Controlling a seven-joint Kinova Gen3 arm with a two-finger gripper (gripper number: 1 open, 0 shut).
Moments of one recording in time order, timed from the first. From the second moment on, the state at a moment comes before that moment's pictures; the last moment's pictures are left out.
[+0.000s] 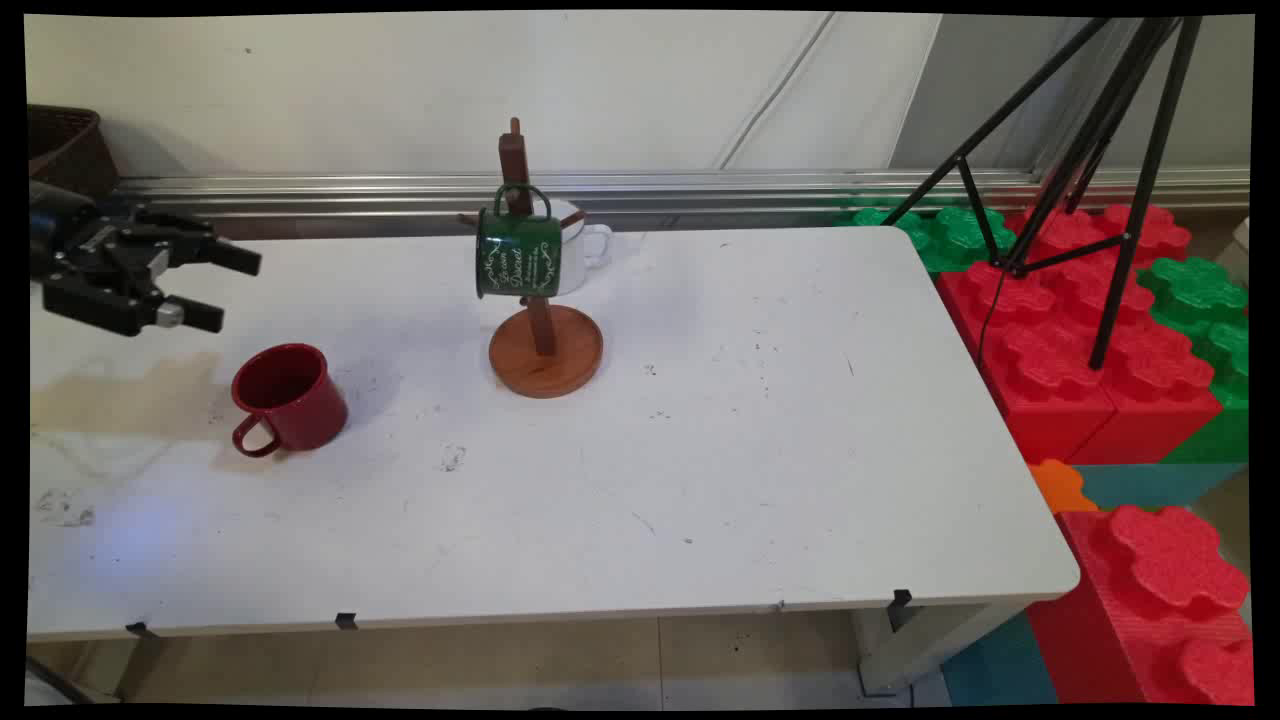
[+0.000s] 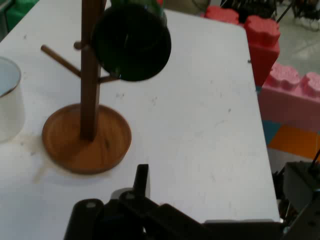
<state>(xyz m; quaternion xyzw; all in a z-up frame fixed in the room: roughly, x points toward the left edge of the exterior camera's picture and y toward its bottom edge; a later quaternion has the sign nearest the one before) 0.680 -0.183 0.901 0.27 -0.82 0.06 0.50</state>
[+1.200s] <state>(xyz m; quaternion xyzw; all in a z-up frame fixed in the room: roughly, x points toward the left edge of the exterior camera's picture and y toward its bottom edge) 0.602 -0.238 0.880 0.27 -0.79 0.05 0.55</state>
